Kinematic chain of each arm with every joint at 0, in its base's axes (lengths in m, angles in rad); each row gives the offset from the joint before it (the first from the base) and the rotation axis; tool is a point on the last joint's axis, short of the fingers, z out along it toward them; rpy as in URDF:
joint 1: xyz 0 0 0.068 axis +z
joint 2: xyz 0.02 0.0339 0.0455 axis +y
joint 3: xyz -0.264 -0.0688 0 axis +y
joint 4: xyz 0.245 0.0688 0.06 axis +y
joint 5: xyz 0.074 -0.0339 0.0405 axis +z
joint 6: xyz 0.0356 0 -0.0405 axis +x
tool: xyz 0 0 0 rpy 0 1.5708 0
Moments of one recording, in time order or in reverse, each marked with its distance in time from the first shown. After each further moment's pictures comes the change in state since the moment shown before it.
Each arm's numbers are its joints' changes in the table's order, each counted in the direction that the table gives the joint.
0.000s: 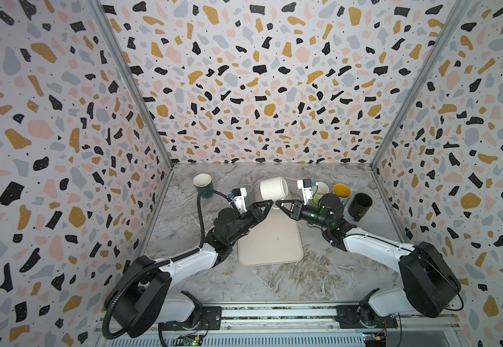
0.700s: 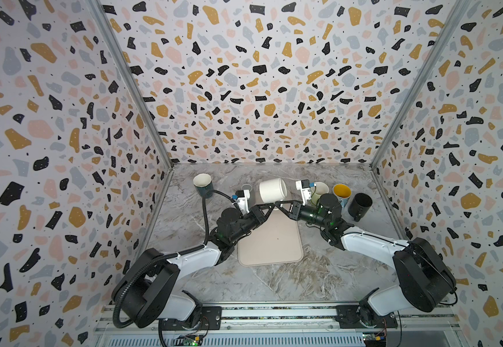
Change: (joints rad) left arm 0.000 0.069 -0.001 -0.032 -0.053 -0.027; right arm -0.002 0.044 0.000 -0.024 0.021 0.019
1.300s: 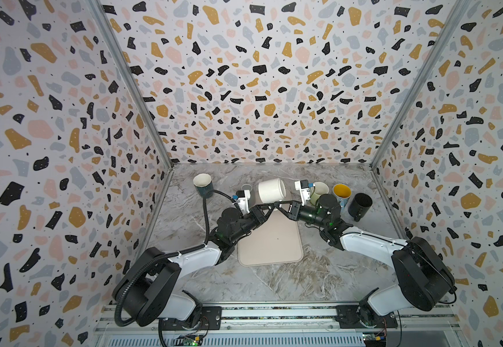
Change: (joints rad) left arm 0.003 0.008 0.000 -0.005 -0.010 -0.001; right arm 0.011 0.009 0.000 -0.020 0.002 0.009
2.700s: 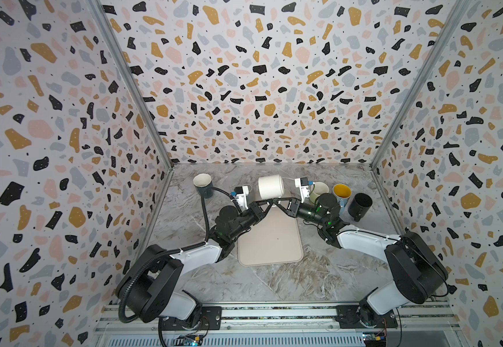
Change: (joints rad) left arm 0.024 0.026 -0.021 -0.087 -0.017 -0.029; right arm -0.011 0.063 -0.015 -0.134 0.027 0.079
